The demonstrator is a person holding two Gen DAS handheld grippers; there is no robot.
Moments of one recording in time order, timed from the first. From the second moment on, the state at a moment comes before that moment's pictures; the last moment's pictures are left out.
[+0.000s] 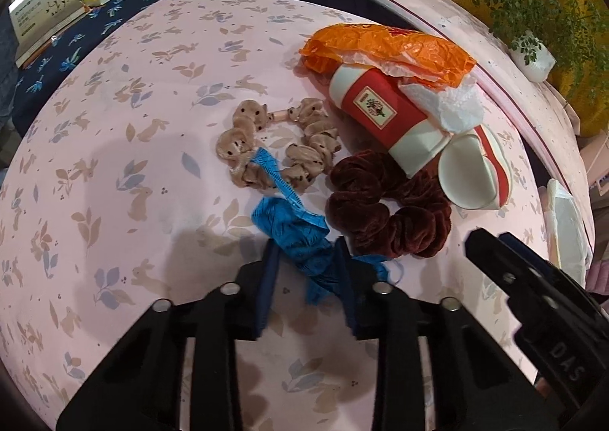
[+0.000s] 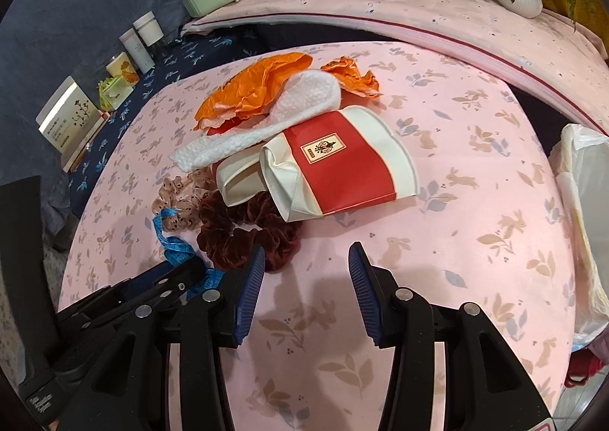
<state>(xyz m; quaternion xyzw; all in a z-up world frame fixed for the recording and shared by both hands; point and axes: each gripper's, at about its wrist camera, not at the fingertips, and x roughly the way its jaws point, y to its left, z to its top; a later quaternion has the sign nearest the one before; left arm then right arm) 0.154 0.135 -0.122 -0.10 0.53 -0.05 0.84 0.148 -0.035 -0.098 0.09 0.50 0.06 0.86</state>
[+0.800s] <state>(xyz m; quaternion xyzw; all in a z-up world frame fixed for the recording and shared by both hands) 0.145 0.141 -0.120 -0.11 0.53 -0.06 0.84 0.170 -0.013 -0.122 0.10 0.53 0.09 0.84</state>
